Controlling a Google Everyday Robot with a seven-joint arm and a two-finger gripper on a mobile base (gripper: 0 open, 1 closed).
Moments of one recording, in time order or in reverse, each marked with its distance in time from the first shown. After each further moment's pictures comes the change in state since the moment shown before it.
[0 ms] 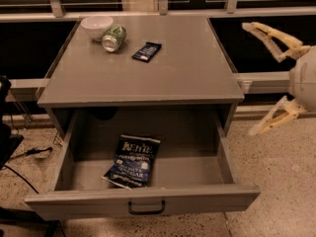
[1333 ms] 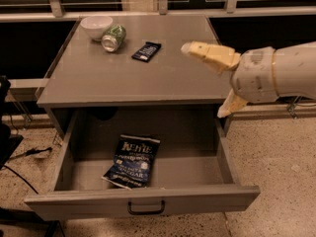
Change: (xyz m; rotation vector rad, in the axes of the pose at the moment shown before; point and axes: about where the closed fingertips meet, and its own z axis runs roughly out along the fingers) arm 0.013 0.005 0.096 -0.060 -0.064 -0.558
